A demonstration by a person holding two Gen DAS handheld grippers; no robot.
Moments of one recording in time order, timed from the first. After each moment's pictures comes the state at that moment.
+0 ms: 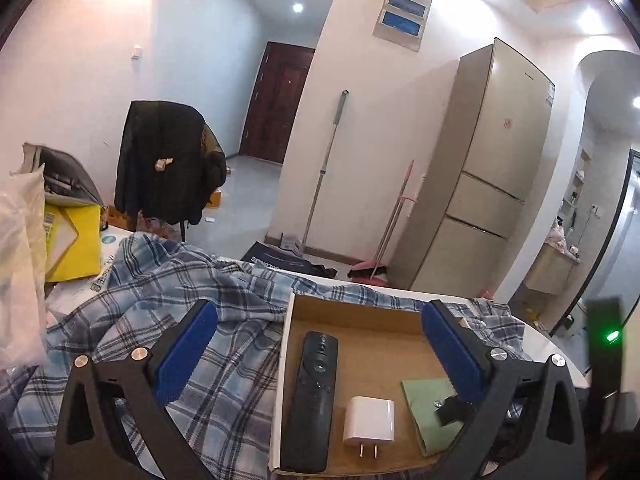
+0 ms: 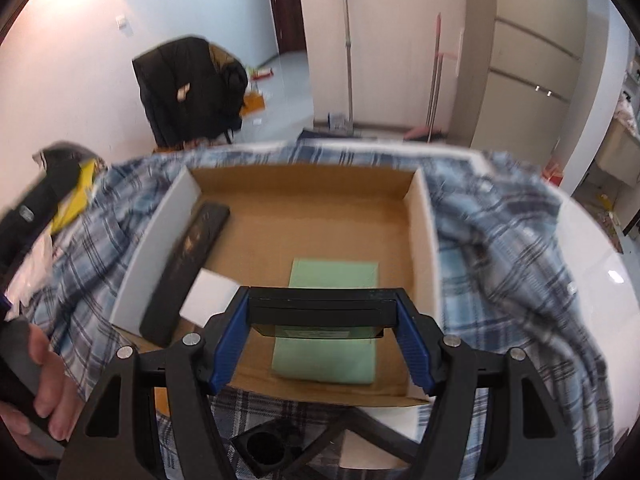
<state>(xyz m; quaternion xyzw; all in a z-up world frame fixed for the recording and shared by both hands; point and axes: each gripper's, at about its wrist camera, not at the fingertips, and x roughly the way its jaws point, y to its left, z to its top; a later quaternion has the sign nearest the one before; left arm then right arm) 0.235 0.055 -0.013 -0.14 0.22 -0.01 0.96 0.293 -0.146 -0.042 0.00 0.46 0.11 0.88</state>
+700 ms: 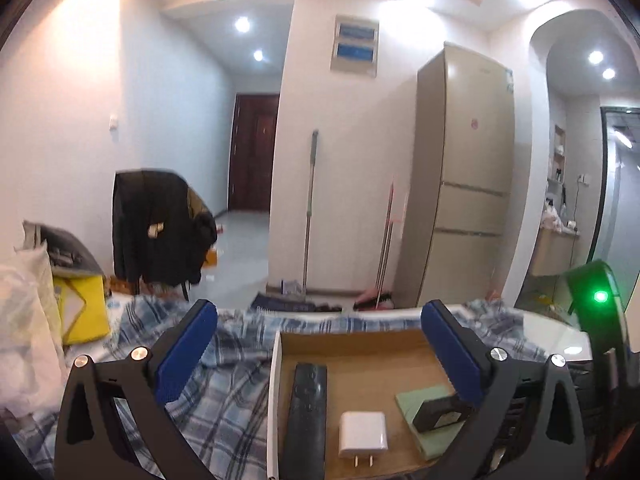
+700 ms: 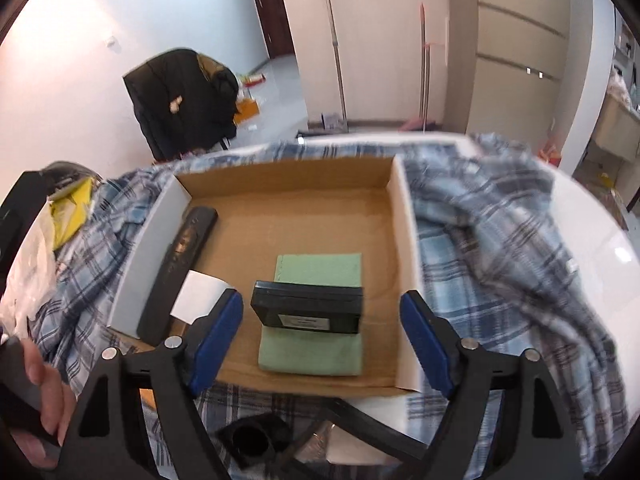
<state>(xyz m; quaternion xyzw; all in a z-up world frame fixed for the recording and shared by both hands) 0.199 0.020 0.015 -0.05 0.13 -0.02 0.99 0.281 -0.175 -0.034 0.03 0.44 0.11 0.89</state>
